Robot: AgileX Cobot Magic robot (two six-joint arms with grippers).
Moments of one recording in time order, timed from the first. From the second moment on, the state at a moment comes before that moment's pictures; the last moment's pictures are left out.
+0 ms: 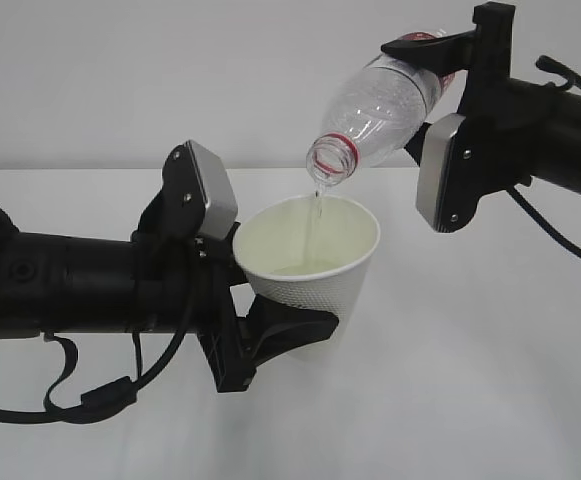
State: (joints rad) left arm -0.62 1.72 -0.72 1.01 -0.75 -0.60; right arm 0.22 1.61 -0.79 -0.65 -0.80 -1.12
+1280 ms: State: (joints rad) left arm -0.62 1.72 -0.72 1.06 -0.75 -0.60; right arm 0.22 1.61 -0.79 -0.65 -0.80 -1.14
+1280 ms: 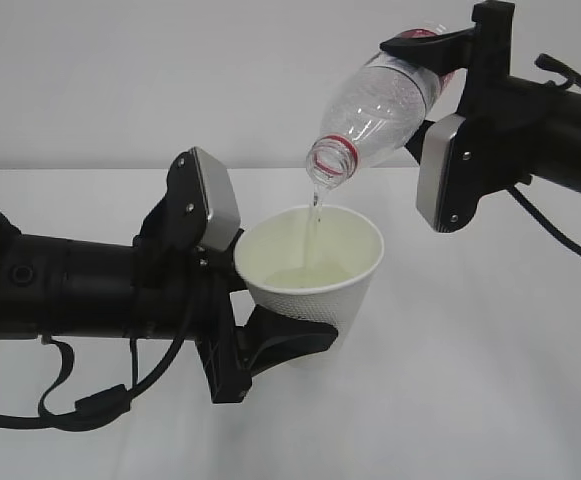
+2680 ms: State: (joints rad) left arm -0.62 1.72 -0.72 1.06 -0.75 -0.60; right arm 0.22 1.61 -0.79 -0.65 -0.80 -1.14
